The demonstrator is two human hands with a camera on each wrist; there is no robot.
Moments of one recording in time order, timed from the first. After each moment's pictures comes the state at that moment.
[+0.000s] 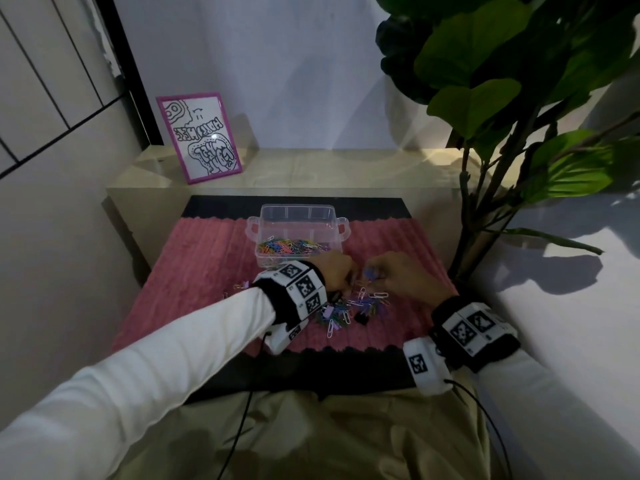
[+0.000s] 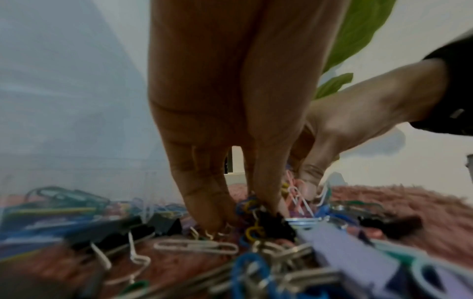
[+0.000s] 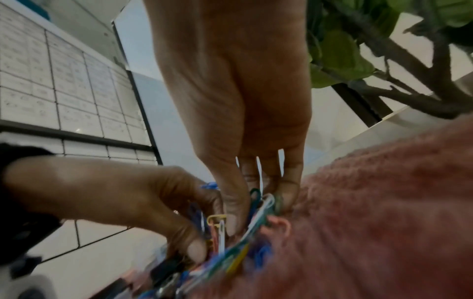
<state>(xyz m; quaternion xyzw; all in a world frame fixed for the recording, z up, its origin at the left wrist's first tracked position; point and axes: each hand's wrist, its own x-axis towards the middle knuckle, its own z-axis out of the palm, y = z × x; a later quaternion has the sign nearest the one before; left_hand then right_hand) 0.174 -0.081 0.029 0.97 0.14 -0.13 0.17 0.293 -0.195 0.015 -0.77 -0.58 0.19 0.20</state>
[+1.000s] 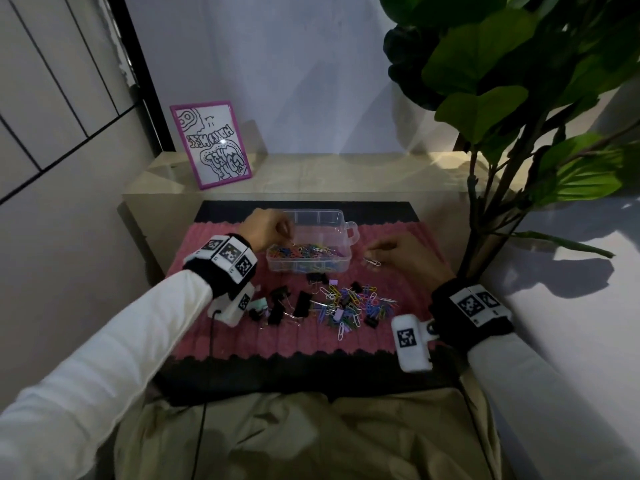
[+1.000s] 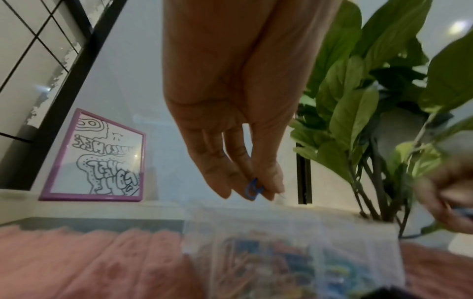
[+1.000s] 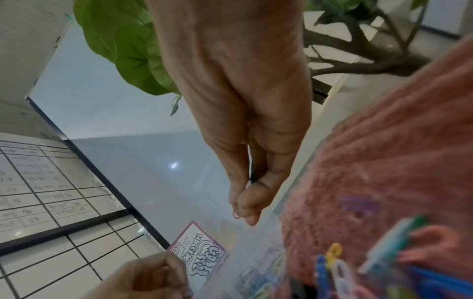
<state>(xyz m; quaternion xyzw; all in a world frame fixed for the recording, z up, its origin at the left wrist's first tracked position) 0.106 0.018 0.057 0.92 0.29 0.08 0.23 0.293 -0.175 0.029 -0.71 -0.43 0.32 0.46</state>
